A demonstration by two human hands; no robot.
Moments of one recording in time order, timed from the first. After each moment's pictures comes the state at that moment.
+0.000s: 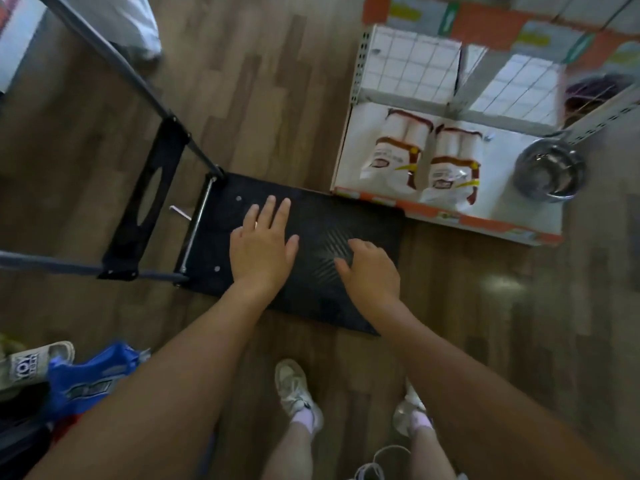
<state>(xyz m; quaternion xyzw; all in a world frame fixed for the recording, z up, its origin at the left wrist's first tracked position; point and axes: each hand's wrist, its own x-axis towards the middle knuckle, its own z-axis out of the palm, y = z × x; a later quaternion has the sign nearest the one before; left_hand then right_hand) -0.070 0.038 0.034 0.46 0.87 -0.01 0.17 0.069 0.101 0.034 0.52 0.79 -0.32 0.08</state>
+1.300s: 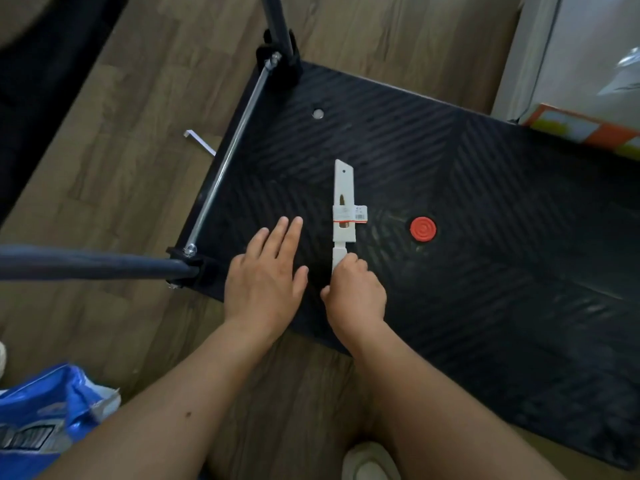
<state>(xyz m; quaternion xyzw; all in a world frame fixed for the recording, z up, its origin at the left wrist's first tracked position) -0.229 -0.073 -0.347 0.42 0.88 -0.02 0.21 -0.147 0.000 -0.371 0.49 0.79 -0.31 0.21</state>
